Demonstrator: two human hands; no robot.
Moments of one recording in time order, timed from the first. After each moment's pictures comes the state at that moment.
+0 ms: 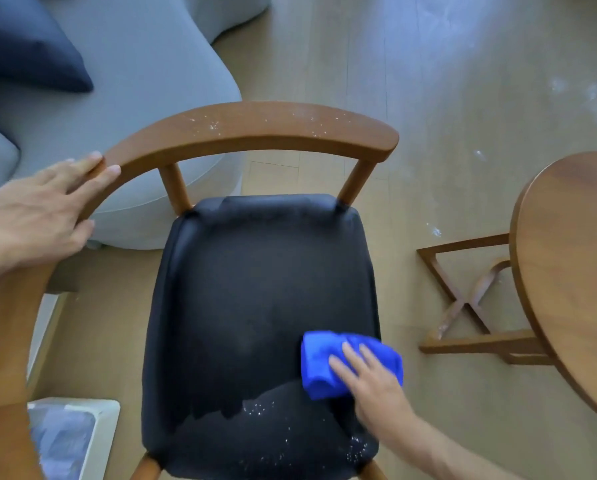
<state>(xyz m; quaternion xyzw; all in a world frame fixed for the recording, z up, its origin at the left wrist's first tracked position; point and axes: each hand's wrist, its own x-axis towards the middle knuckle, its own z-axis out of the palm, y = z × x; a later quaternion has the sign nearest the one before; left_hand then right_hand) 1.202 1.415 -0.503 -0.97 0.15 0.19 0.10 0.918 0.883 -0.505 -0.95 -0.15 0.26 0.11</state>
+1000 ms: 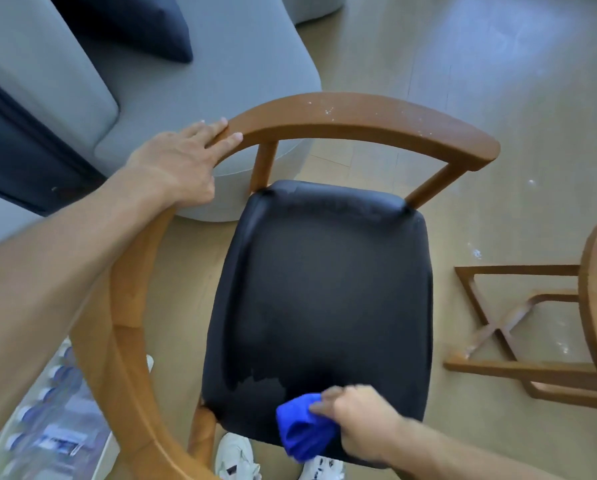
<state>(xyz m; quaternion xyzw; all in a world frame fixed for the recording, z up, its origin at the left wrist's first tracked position) 1.154 1.316 -0.389 -0.98 0.13 0.13 0.08 0.923 1.004 -0.464 -0.82 -0.33 0.47 0.01</state>
